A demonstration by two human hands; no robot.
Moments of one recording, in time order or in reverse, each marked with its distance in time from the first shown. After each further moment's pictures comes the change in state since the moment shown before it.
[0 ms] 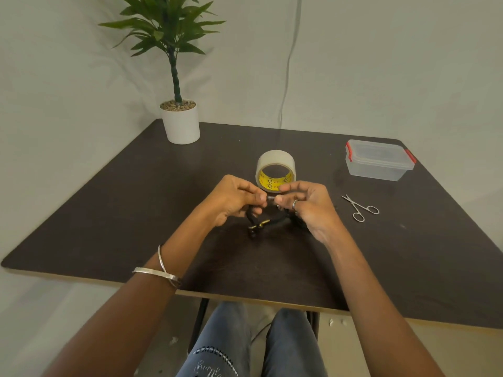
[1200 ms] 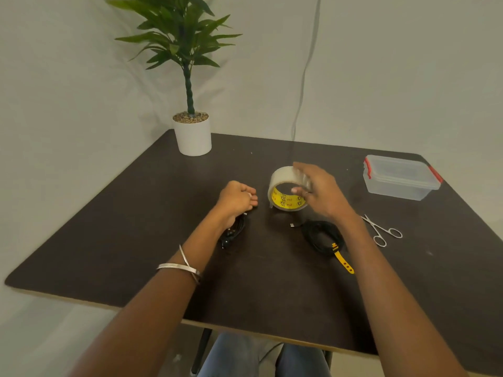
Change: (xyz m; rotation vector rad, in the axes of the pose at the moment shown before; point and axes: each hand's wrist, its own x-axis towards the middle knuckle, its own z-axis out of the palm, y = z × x) left_hand 0.069 -0.017 -0.020 0.143 0.309 -0.050; right_hand 0.078 -0.019 -0.011 -0.936 -0.052 -0.305
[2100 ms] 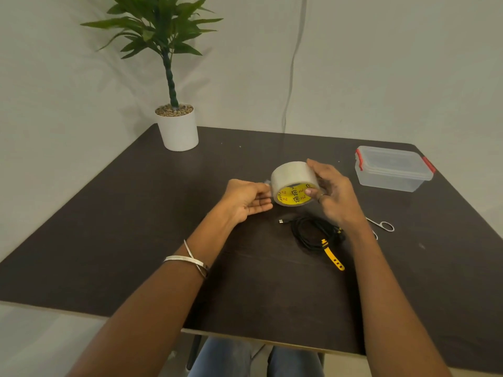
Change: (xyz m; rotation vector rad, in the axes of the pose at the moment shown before) left_hand -0.001 0.023 0.041 -0.485 -0.101 -0.235; right_hand -0.021 0.051 0.000 0.551 0.167 -0.037
